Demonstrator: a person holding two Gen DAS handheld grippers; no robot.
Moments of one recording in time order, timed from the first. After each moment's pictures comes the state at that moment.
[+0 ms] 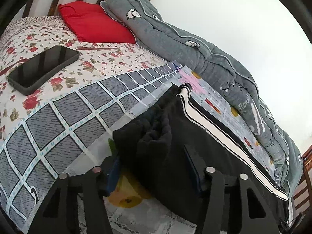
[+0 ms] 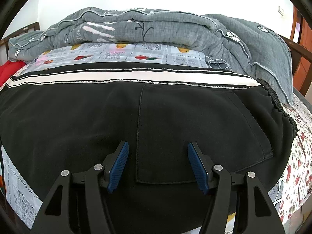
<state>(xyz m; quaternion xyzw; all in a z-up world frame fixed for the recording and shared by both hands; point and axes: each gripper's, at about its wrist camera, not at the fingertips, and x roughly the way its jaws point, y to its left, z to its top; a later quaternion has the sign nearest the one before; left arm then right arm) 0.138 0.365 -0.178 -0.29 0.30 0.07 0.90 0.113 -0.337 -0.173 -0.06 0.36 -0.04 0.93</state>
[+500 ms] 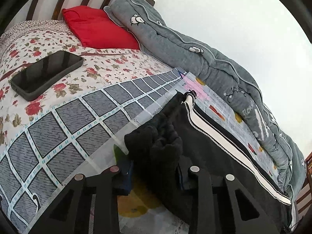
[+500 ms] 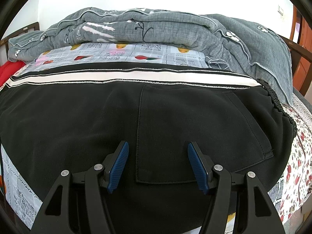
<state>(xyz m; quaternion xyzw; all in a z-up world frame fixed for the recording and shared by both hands) 0.142 0.368 -0.180 -0.30 0.28 0.09 0.91 0.113 -0.336 -0.173 -0.06 0.36 -0.04 0.93</state>
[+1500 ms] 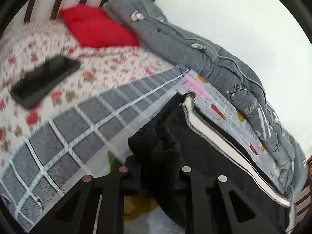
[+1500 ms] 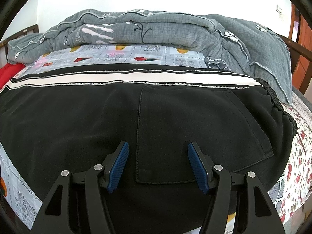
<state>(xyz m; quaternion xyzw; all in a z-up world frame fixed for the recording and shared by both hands) 0.154 0.361 -0.154 -0.28 0.31 0.10 0.90 0.113 -0.338 -0.173 -0.05 0.36 -0.04 0.93</state>
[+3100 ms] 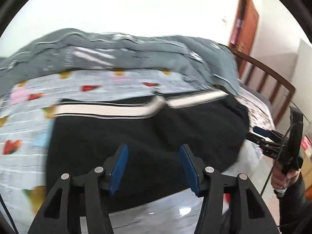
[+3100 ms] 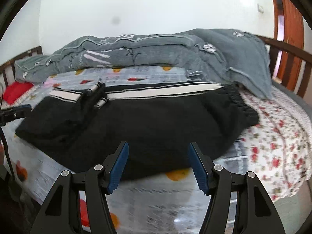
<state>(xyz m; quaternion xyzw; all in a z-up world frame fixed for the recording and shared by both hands) 0.098 -0.012 -0.090 -0.01 0.33 -0.27 0.90 0.024 -0.373 -0.124 0.00 0.30 -0.03 0.95</state>
